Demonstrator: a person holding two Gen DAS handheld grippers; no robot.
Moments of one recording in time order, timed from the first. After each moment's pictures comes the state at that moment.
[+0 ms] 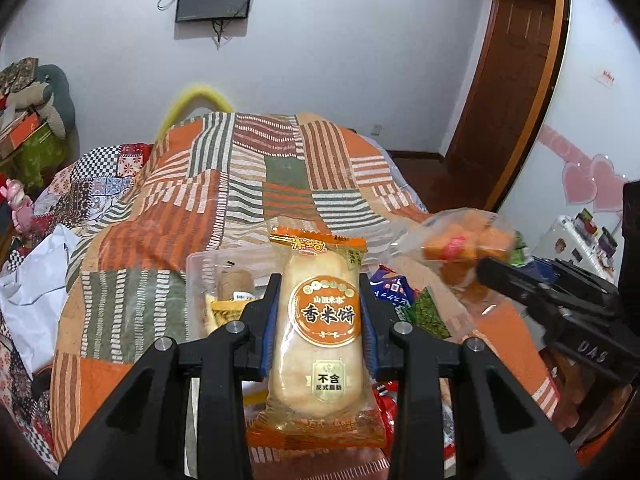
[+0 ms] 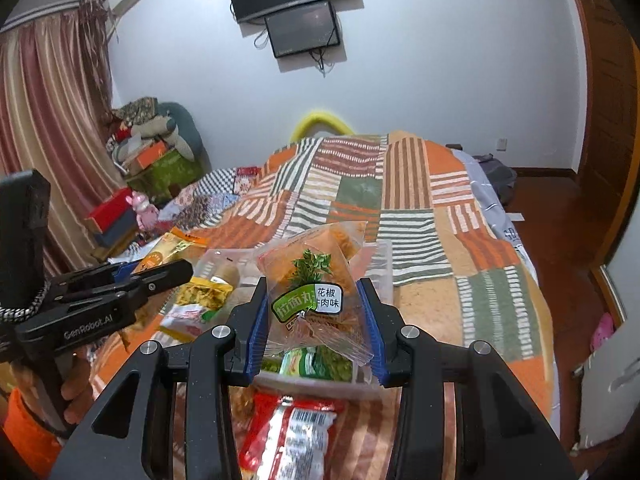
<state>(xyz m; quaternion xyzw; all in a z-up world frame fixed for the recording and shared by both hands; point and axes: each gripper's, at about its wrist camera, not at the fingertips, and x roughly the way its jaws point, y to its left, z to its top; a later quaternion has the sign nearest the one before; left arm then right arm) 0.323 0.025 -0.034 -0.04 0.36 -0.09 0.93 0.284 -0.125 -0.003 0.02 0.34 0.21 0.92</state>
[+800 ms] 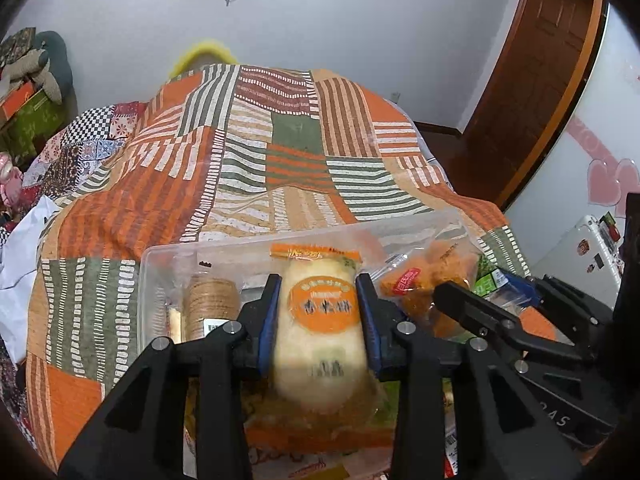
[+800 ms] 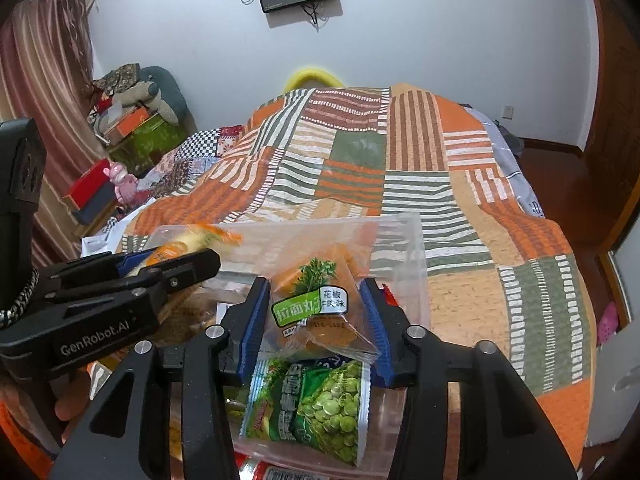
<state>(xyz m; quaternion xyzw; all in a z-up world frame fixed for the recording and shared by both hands) 0.397 0.020 -0.089 -0.06 0.42 -0.07 0.90 0.337 -0.107 -0.048 0.01 0.40 0.21 0.90</state>
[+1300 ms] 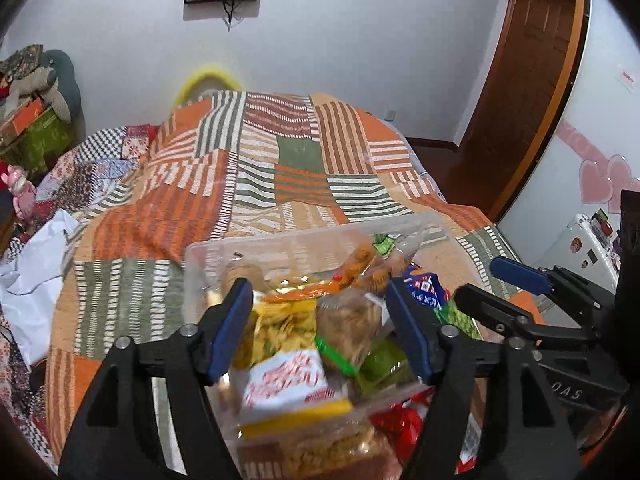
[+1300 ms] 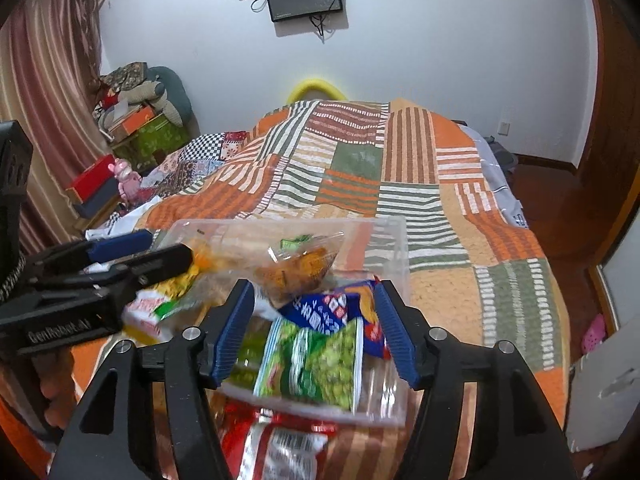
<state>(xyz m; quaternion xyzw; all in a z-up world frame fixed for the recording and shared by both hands) 0.341 0.033 -0.053 -0.04 0.38 -0.07 0.92 0.303 -0.118 -0.026 -0.01 0.38 0.21 0.90</state>
